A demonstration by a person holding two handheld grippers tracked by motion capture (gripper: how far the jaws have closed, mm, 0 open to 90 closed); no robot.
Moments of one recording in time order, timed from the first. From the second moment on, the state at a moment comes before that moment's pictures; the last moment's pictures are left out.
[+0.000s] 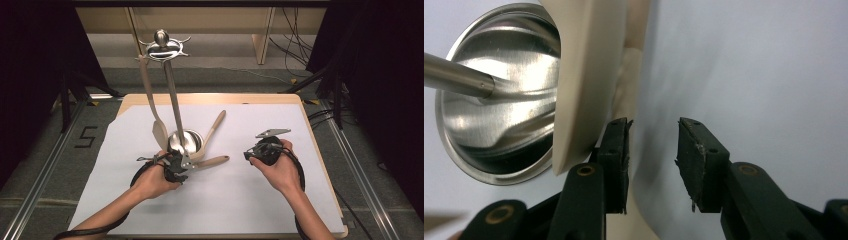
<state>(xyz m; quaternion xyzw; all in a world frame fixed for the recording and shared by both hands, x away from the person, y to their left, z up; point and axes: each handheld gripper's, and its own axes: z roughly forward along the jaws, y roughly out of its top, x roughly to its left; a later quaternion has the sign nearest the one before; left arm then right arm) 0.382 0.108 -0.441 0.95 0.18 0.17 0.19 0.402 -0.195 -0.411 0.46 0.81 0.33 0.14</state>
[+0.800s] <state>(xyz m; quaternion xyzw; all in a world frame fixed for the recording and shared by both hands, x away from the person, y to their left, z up) 0.404 0.103 -0.457 0.97 0.16 0.14 0.14 0.402 -0.202 -0.411 0.46 0.81 0.33 0.14</state>
